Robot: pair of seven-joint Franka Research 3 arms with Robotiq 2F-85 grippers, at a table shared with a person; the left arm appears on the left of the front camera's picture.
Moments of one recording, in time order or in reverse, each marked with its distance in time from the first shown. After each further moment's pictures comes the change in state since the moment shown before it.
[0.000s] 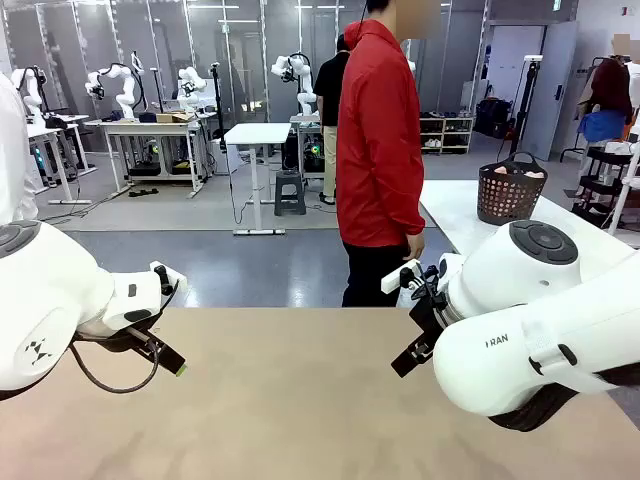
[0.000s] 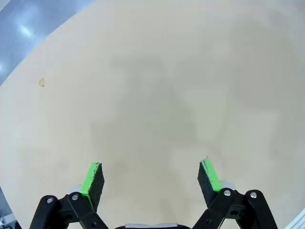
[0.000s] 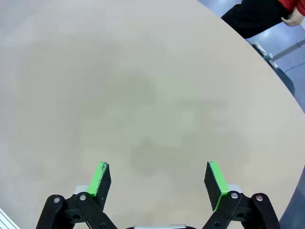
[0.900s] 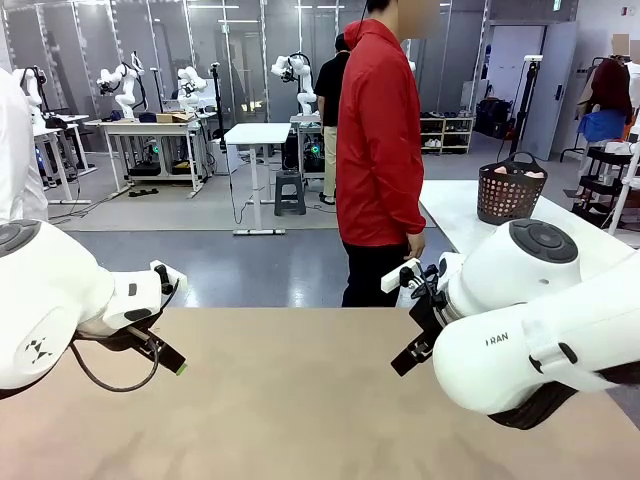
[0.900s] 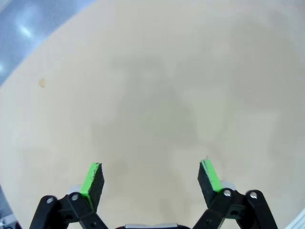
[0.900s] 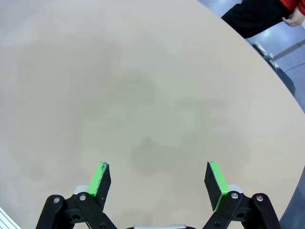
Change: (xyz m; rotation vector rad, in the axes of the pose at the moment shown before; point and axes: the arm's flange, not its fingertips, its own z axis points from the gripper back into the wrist) left arm 0.003 0.001 0.002 0.003 -0.005 -0.003; right arm 0.004 -0.001 0.004 0.003 -0.003 -0.004
